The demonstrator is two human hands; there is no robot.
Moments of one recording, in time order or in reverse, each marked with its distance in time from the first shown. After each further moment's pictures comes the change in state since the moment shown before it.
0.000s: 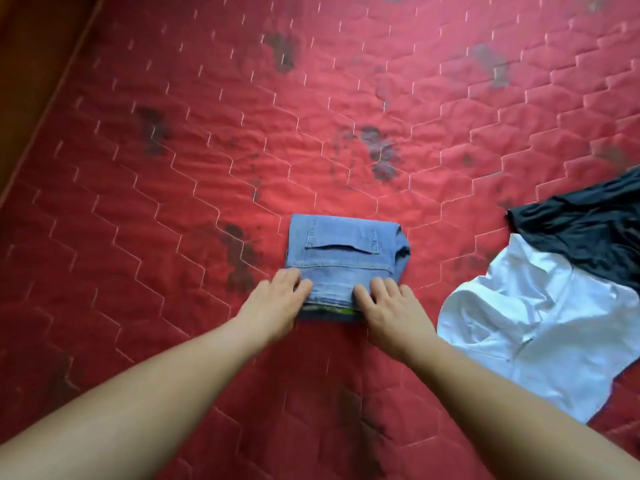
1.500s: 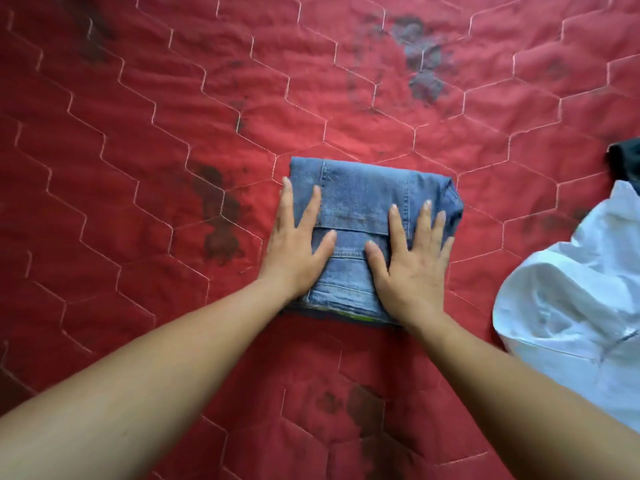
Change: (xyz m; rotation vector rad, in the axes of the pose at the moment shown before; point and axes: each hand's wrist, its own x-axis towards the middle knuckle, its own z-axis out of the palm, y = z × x) left_hand 0.105 -0.003 0.100 -0.721 0.434 -0.265; right_hand 0.068 -0.004 0.125 0.391 0.194 0.587
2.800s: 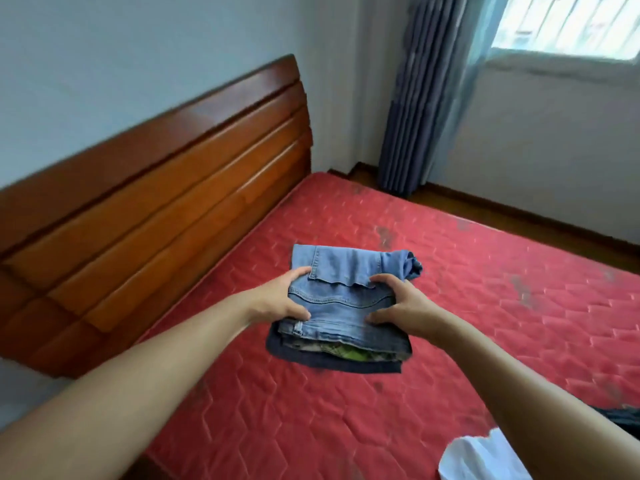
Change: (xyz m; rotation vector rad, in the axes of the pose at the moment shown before) left_hand -0.234 0.199 -0.525 -0.494 -0.088 -0.238; right_hand -0.078 -0.251 -0.529 0.358 -0.536 -0.443
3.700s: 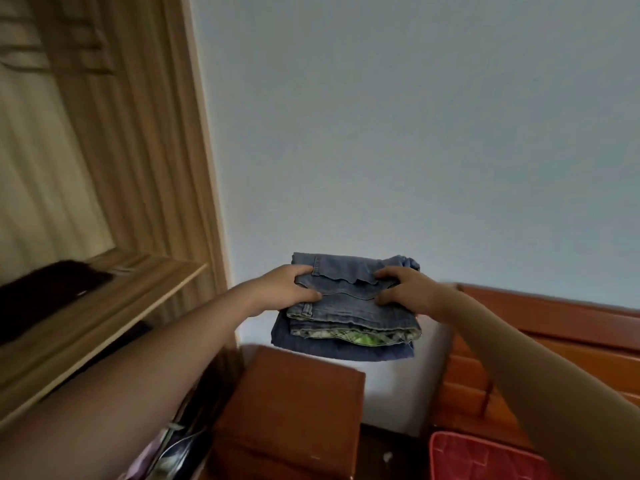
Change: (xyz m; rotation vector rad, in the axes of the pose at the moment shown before) left_hand -0.776 -0.224 -0.148 -0.275 1.291 -0.443; right_hand -0.271 -0.605 0.476 -0.448 -0.754 -1.041
